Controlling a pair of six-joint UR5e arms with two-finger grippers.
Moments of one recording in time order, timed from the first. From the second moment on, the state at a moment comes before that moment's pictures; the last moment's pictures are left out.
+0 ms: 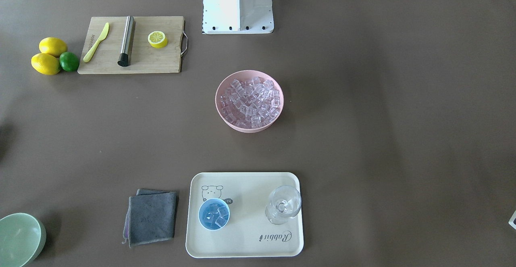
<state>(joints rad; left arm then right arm) -1.59 -1.57 -1.59 -1.48 -2.32 -0.08 1.34 -1.81 1.62 -1.07 2.38 0.35</state>
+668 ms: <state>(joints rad) -1.58 -1.57 -1.59 -1.48 -2.32 -0.08 1.56 -1.81 1.77 -1.62 2.38 -0.07</state>
